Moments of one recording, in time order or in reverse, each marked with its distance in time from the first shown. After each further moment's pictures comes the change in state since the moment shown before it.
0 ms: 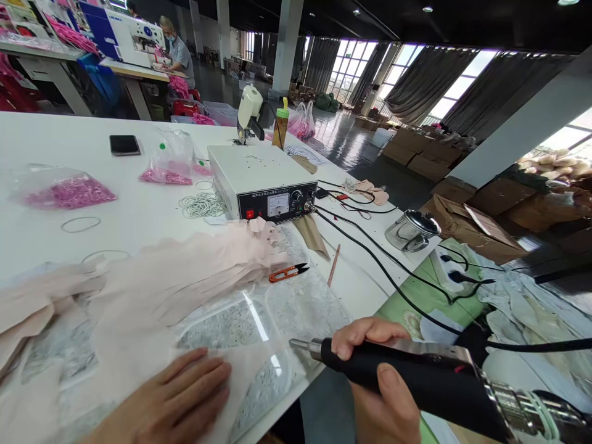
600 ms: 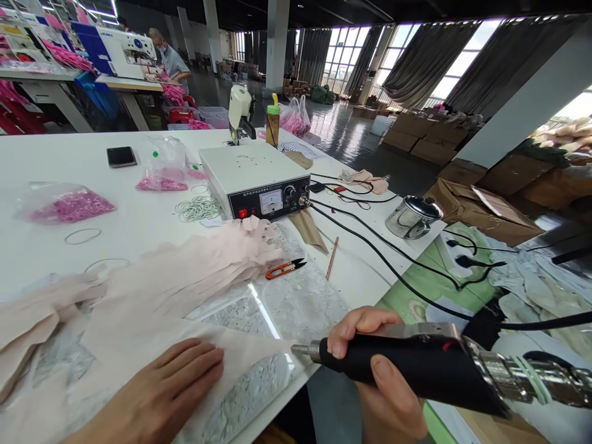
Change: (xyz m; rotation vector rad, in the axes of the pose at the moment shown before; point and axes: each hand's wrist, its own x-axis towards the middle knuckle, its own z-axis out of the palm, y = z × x) left_hand 0.016 -0.014 -0.024 0.242 -0.091 0.141; right_hand 0.000 -0.006 -0.013 0.014 -0.113 0.096
